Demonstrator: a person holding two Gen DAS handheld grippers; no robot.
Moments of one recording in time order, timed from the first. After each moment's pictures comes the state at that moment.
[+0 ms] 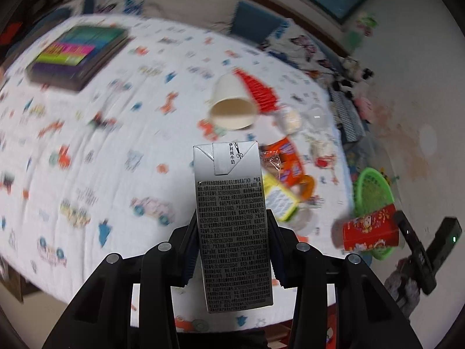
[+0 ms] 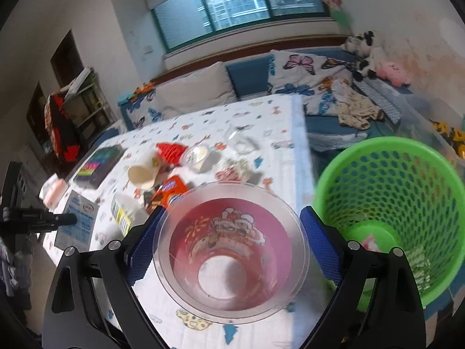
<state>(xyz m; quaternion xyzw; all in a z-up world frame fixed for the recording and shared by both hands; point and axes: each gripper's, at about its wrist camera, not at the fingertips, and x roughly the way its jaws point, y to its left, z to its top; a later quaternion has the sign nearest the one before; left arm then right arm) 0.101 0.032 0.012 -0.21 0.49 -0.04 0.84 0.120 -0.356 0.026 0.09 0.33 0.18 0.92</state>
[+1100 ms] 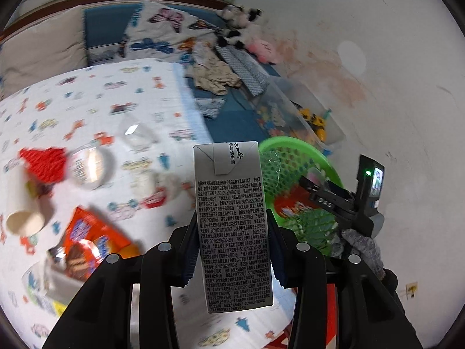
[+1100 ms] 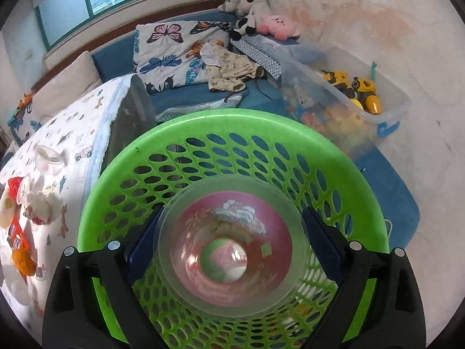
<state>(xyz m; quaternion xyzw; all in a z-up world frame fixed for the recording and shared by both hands) 0.234 -0.204 0.042 -0.08 0.50 -0.28 0.82 0.218 -0.508 -0.054 0.08 0.43 -0.08 0.89</state>
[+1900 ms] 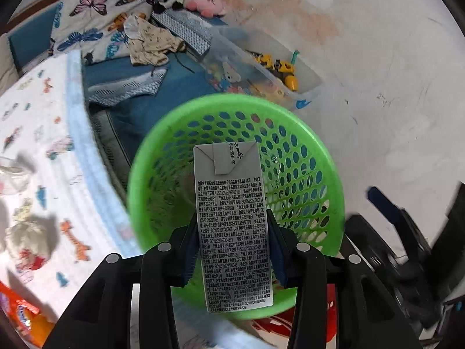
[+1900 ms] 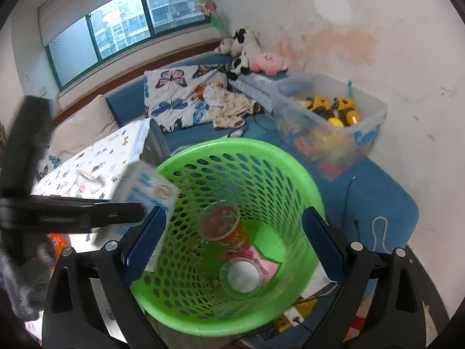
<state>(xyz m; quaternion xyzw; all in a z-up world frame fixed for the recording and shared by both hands) 0.265 -0.380 -0.022 0.02 0.54 -0.36 0.76 0.110 -0.514 0.005 0.12 0.33 -0.08 0.93</state>
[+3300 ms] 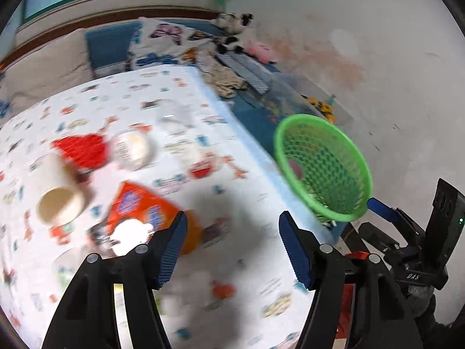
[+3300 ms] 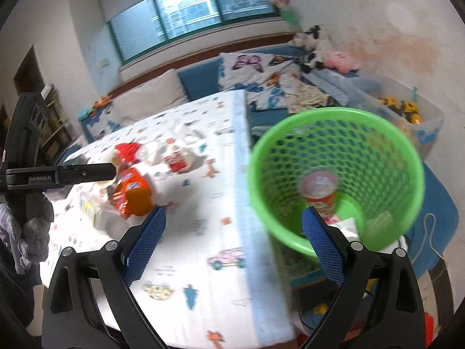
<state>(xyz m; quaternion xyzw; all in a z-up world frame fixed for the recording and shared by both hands) 0.187 -0.119 0.015 -0.02 0.45 -0.26 0.85 0.075 -0.364 -0.003 0.10 0.34 0.09 0.93</state>
